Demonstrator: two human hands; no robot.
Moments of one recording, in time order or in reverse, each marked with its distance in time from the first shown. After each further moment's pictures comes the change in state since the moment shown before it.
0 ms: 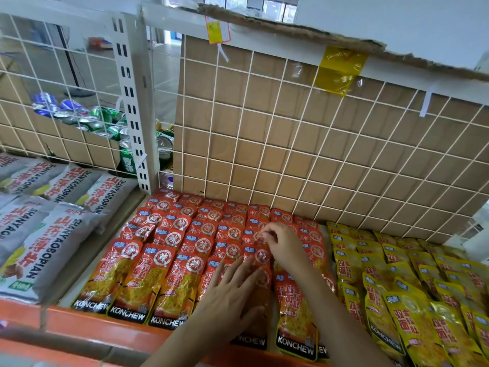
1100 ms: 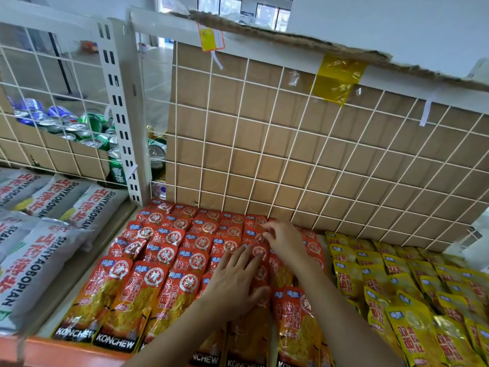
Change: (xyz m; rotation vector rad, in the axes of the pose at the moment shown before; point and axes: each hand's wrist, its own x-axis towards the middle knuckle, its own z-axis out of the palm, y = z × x) left_hand 0.062 -0.014 -0.014 -0.091 -0.055 -0.019; right_hand 0.047 0.020 -0.002 -0.222 -0.016 0.029
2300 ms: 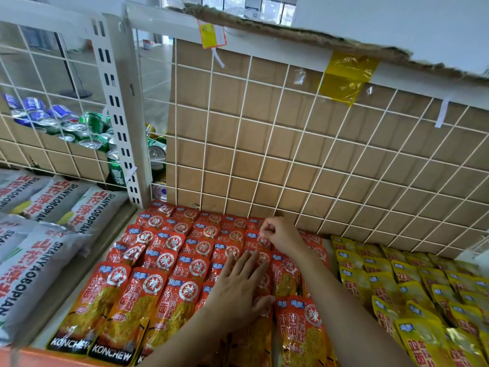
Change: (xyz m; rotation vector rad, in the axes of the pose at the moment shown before) left_hand 0.007 0.000 0.006 -0.005 -0.030 0.023; right_hand 0.032 0.006 0.005 0.210 -0.109 -0.066
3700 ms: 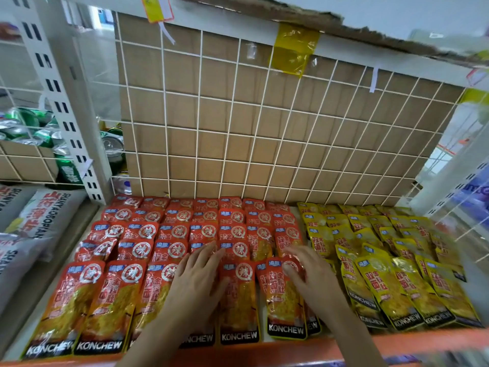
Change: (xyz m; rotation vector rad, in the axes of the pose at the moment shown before) left_hand -0.055 -0.017 -0.004 -0.133 0.154 -0.057; right_hand -0.194 -0.002 -0.013 -0.182 0.161 0.245
